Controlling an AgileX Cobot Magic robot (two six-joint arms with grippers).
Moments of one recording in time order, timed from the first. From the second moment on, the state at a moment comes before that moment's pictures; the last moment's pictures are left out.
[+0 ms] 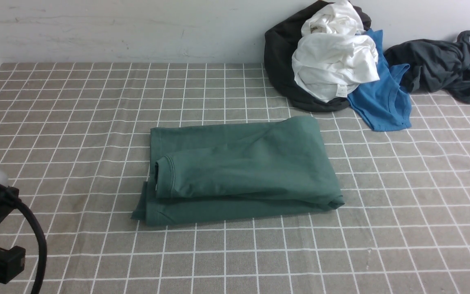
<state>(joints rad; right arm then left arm) 0.05 -0.01 0.02 0.04 0.36 -0.06 -0.14 0.56 -0.55 -0.21 0.54 0.30</state>
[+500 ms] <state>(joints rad) 0.05 -0.01 0.02 0.04 0.36 -0.06 -0.20 -0.01 -0.37 -0.18 0.52 0.30</state>
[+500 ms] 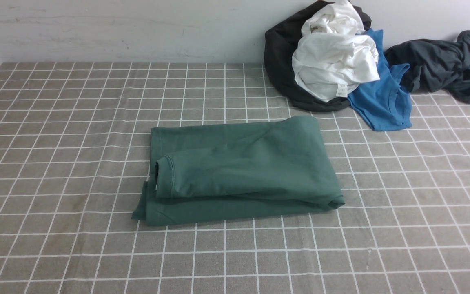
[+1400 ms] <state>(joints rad) 0.05 -0.01 0.02 0.04 0.36 -0.06 -0.10 -0.02 0.02 0.00 0.38 -0.04</state>
